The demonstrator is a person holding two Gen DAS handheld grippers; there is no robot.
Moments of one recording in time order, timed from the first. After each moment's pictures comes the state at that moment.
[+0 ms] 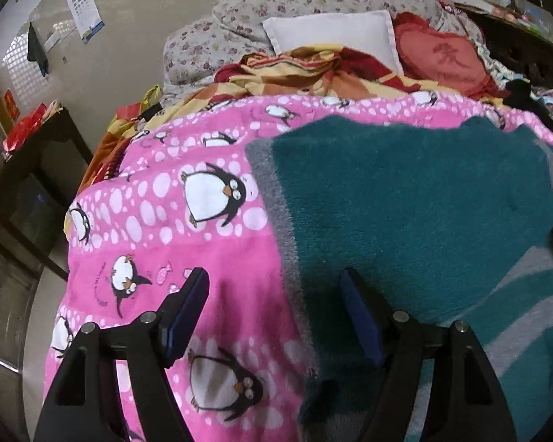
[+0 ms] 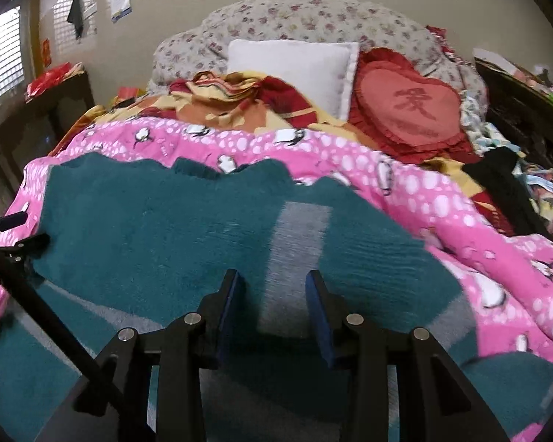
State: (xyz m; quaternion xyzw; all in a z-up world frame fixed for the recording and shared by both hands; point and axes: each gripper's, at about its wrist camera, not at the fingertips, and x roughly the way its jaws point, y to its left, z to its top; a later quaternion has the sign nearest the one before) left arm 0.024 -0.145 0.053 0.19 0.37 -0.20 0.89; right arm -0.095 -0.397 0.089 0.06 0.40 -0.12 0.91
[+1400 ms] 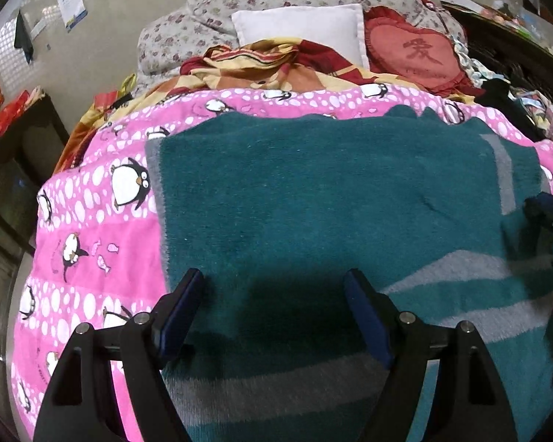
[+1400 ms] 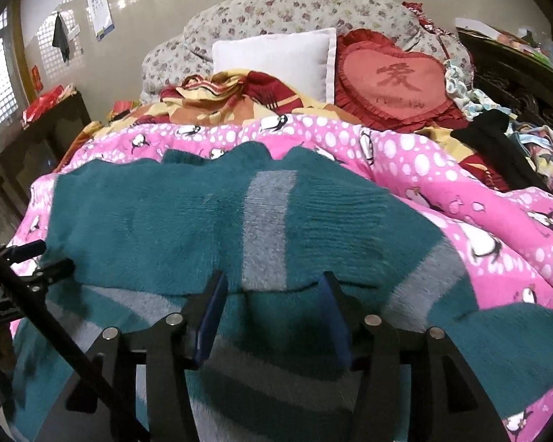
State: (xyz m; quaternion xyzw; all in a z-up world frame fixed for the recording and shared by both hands) left arm -0.027 -0.207 0.050 0.18 0.41 -0.22 0.87; right arm -0.129 -0.411 0.085 0.12 0.40 -0.12 0.90
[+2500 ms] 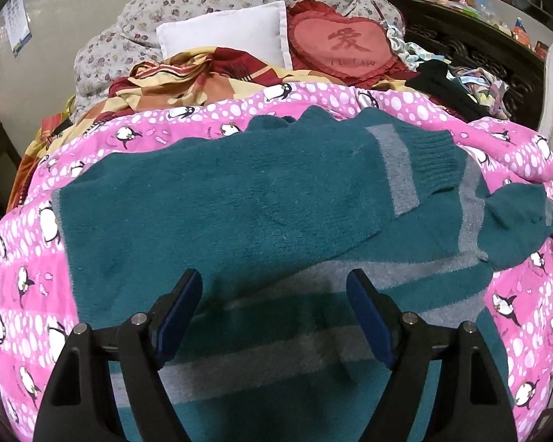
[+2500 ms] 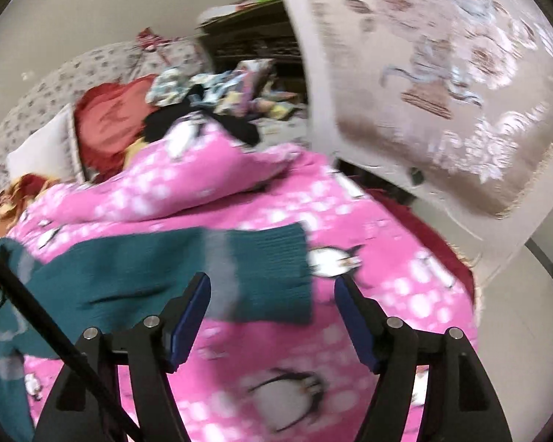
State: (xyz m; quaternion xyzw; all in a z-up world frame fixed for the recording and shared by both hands) left arm -0.068 -0.284 0.064 0.19 0.42 -0.31 0.83; right arm -0.431 -0.645 0.081 0.23 0.34 -0.46 0.79
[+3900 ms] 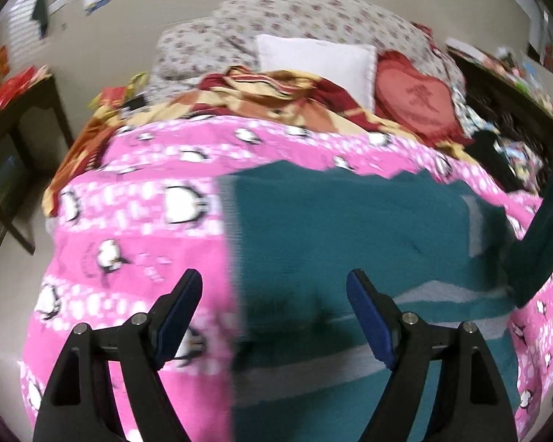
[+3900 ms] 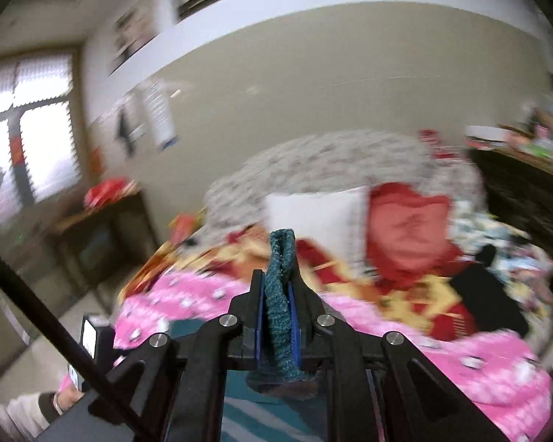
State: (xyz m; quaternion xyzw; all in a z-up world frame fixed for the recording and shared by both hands) left arm -0.002 -0.133 0.112 0.09 0.41 -0.24 0.88; right arm -0.154 -0.365 0.315 0.09 0.22 -0.02 0.97
